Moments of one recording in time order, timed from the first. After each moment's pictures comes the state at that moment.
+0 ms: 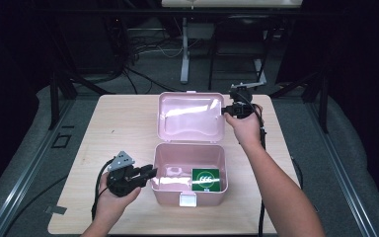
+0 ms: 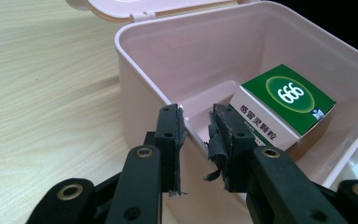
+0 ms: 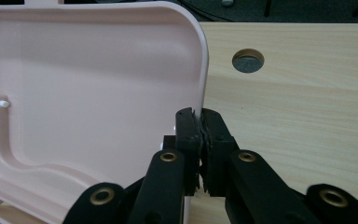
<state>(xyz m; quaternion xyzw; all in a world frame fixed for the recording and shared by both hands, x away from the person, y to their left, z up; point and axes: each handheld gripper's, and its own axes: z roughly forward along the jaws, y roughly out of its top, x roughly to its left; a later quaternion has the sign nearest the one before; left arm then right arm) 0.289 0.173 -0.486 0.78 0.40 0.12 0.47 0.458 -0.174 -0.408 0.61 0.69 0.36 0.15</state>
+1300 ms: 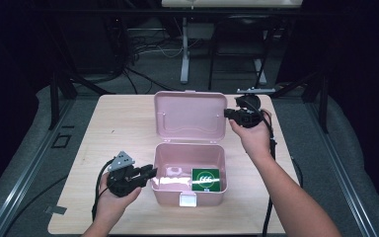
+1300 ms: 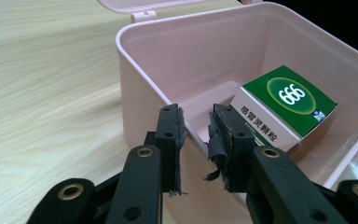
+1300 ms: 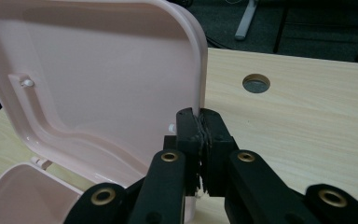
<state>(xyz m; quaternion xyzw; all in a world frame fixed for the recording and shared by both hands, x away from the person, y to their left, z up) 0.288 0.172 -0.486 0.77 0.41 0.12 0.47 0.407 -0.180 -0.386 0.55 0.70 0.42 0.19</state>
